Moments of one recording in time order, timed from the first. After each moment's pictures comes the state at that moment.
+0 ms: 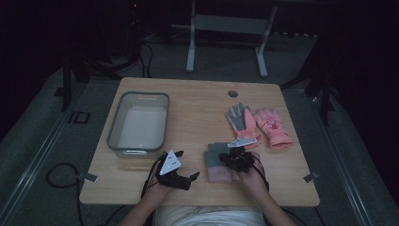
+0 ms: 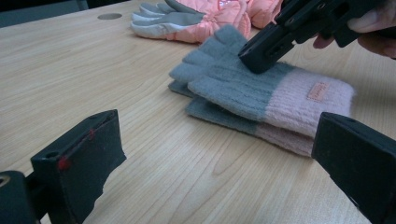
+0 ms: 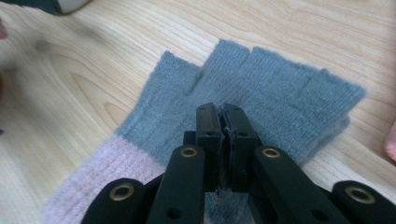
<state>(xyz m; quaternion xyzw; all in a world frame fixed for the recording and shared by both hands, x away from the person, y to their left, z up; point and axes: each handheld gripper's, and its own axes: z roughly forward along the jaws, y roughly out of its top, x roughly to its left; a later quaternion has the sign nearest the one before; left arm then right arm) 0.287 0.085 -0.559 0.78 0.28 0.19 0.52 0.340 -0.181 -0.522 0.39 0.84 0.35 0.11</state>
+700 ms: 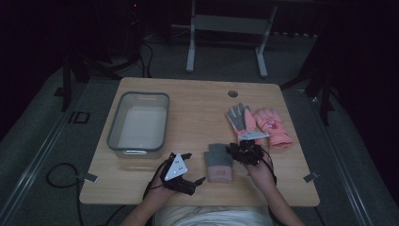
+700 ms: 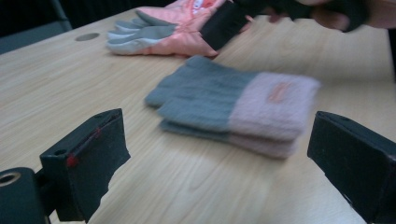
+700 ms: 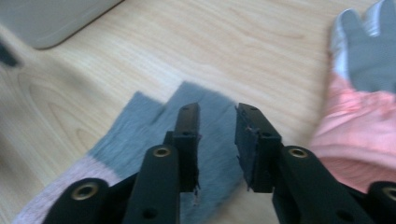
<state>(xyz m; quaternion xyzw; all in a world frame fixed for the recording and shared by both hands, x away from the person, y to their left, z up) 0.275 0.065 -0.542 0.80 0.22 0.18 0.54 0.351 -0.204 -0.505 0.40 0.82 0.38 0.15</state>
